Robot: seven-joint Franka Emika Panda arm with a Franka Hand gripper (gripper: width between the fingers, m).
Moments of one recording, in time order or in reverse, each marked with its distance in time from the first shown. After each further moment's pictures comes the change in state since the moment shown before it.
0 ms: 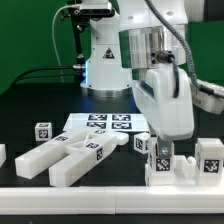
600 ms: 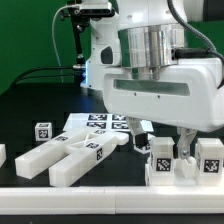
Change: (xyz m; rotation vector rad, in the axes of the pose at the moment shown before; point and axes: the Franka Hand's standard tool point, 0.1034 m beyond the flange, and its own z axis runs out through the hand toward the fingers) arm 0.001 -0.001 -0.001 0.005 0.006 -0.603
